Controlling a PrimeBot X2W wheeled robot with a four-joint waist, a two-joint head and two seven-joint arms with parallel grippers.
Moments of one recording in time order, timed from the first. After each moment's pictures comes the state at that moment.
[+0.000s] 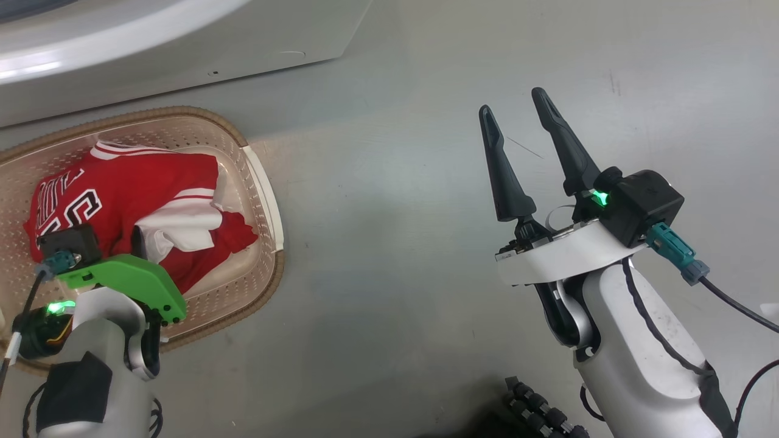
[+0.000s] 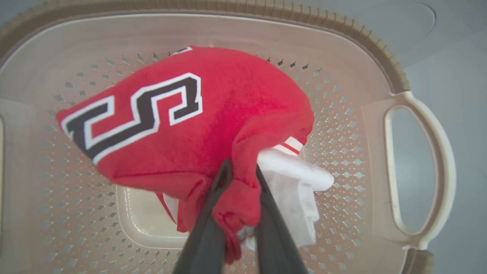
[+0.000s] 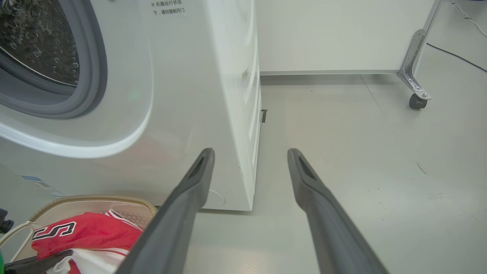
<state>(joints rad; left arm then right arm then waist) -0.50 0.10 -0.05 0.71 -0.41 0.09 -0.01 -0.41 -0.06 0.41 0.09 0.38 -0.03 -0.26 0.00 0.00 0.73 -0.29</state>
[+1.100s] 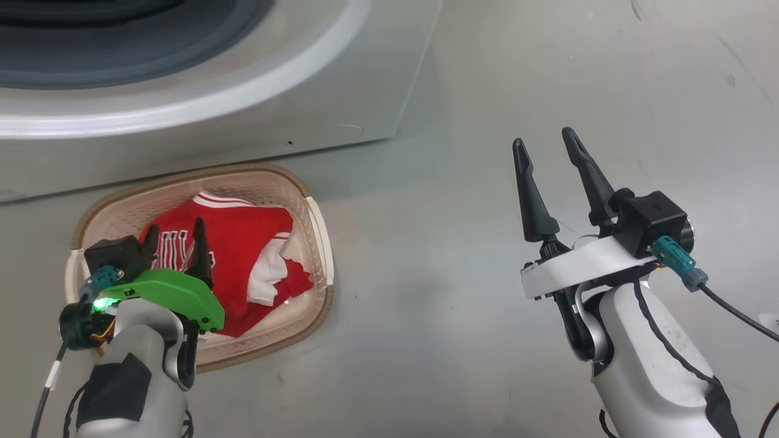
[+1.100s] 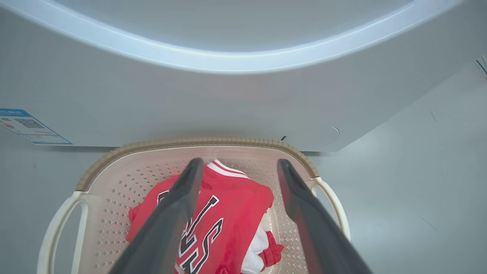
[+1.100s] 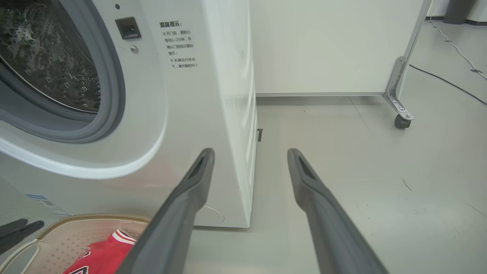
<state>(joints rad) -0.53 0.05 -0.11 0.85 -0.41 -0.02 -0.23 -0.36 -0.06 0.33 0.22 0.35 -0.04 -0.26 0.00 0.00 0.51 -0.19</state>
